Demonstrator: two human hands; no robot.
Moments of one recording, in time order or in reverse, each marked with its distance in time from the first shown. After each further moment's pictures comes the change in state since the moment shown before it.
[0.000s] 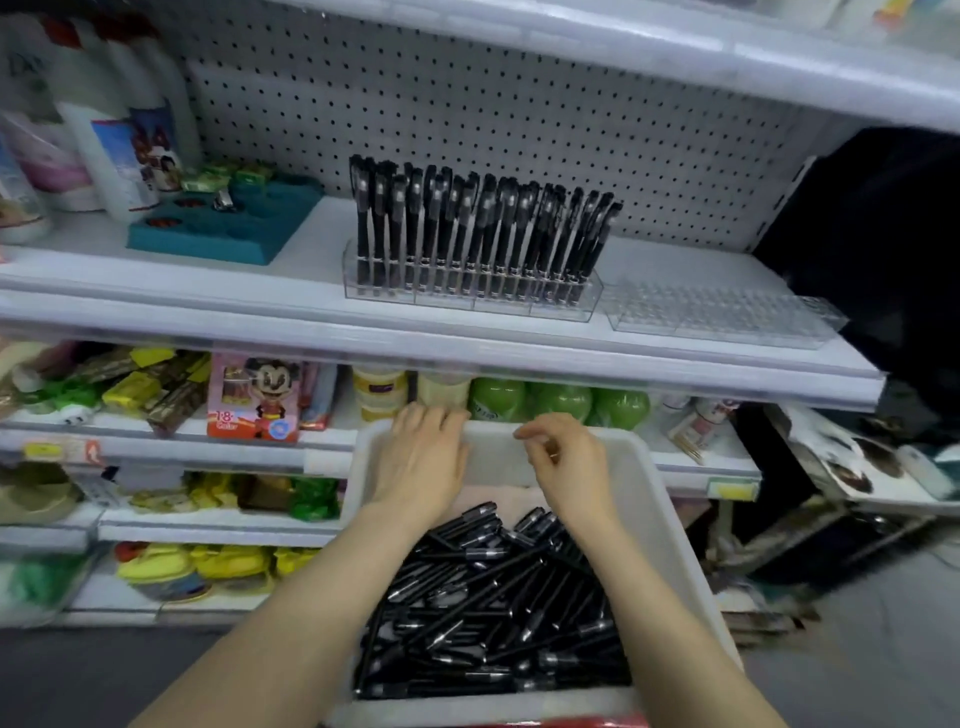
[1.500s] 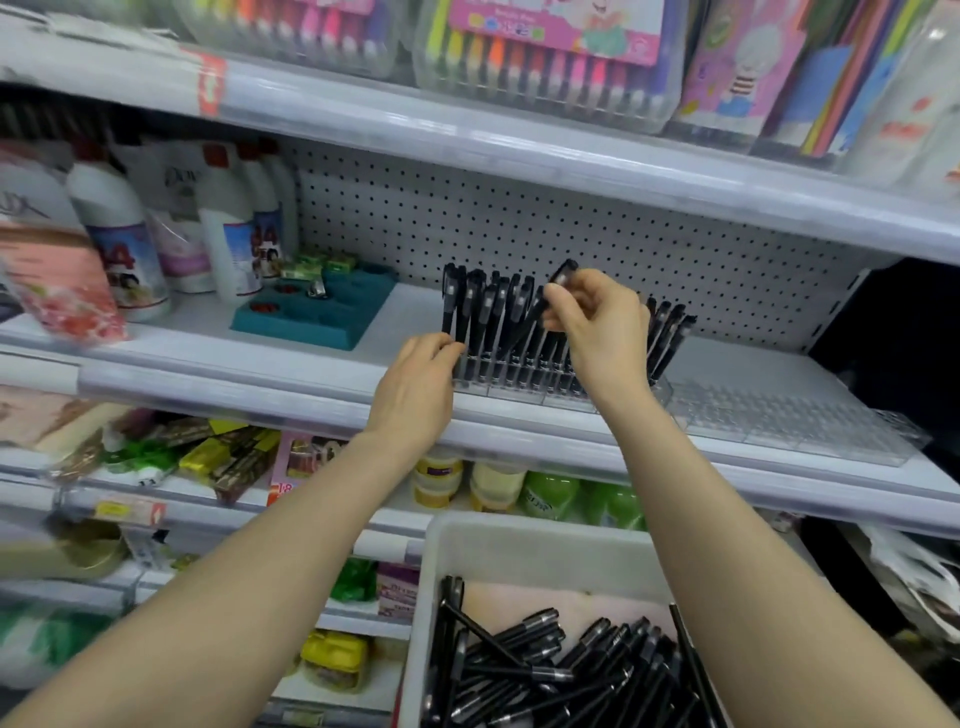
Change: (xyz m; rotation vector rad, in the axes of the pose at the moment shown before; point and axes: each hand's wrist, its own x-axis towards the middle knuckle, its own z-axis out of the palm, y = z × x) left_hand 0.106 -0.091 -0.104 -0.058 0.272 -0.021; right_hand 0.157 -0.171 -0.031 0.277 0.229 -0.199
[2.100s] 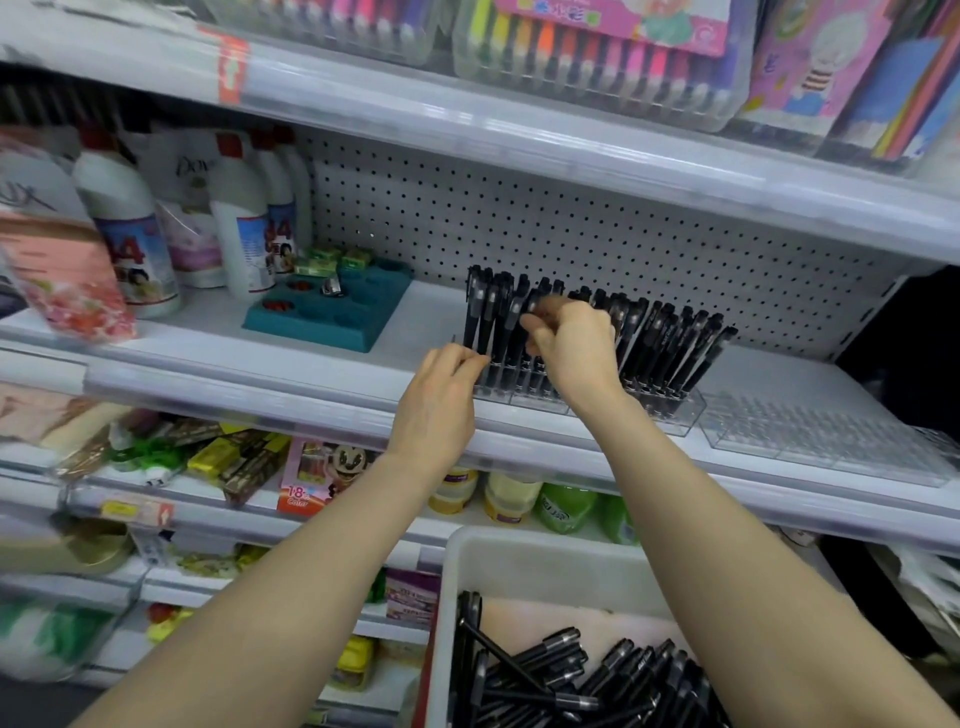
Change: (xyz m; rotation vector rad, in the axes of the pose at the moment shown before) left_hand -0.004 -0.005 0.013 -0.062 0.090 0.018; right_hand 0.020 0.018 0.056 -0.373 -0.213 0.055
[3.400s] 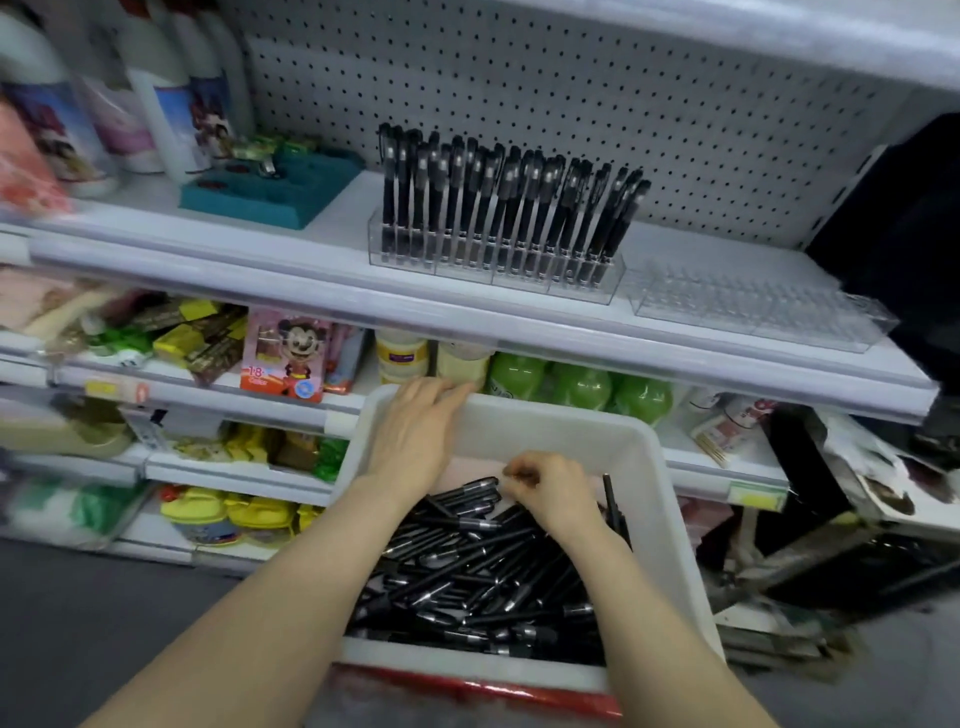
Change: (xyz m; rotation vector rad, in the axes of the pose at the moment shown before) left_hand -0.152 0.077 0.064 0.033 -0.209 -0.029; right_hand -0.237 0.173 0.003 0.002 -0.485 0.198
